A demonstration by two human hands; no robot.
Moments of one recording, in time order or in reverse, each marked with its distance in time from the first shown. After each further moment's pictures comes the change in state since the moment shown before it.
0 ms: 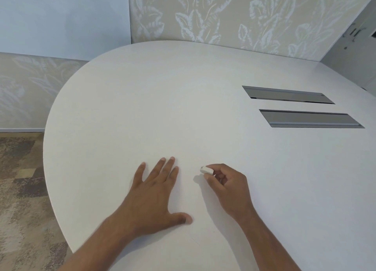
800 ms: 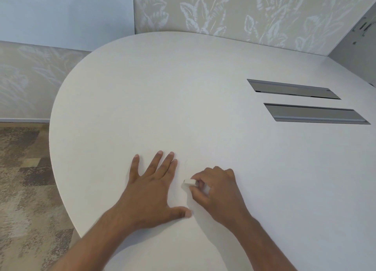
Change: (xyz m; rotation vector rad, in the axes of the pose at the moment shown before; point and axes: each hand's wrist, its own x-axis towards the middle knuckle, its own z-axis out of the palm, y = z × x) left_hand -0.014 -0.005 0.005 0.026 -0.044 -0.034; right_hand -0.030 -0.021 0.021 -0.594 -0.193 -0.358
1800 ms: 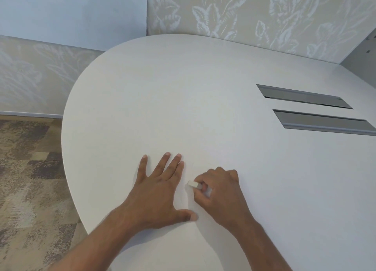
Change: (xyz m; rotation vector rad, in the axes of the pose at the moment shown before) left_hand 0.000 0.000 -0.001 -0.027 -0.009 0.007; right_hand 0.010 -0.002 0.008 -0.092 0.023 -0.013
